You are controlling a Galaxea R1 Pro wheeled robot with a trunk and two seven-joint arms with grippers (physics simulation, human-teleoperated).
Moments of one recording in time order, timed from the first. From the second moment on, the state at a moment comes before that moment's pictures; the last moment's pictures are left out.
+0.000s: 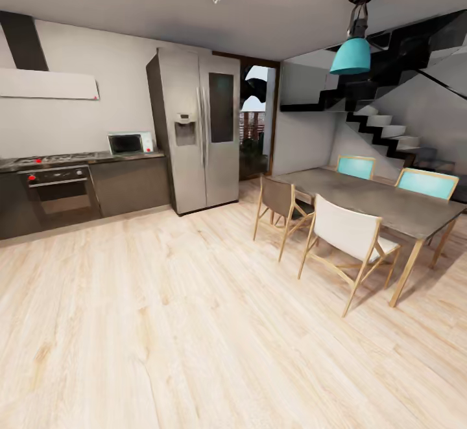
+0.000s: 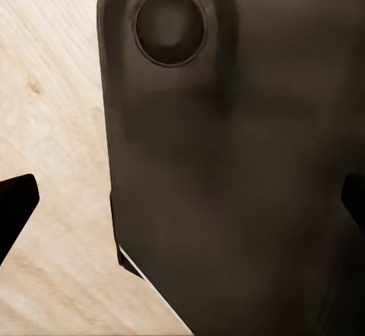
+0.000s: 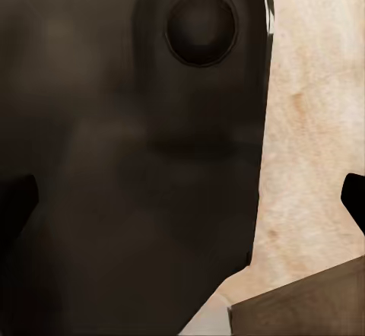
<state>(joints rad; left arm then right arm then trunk) 0.00 0.00 0.00 0.00 0.00 0.00 0.00 0.00 0.00 0.00 0.00 0.00 0.00 0.00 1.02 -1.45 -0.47</state>
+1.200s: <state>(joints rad) 0.02 -0.05 0.00 -0.05 0.01 -0.02 0.00 0.07 -0.08 -0.02 0.05 0.03 -0.14 0.02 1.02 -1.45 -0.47</state>
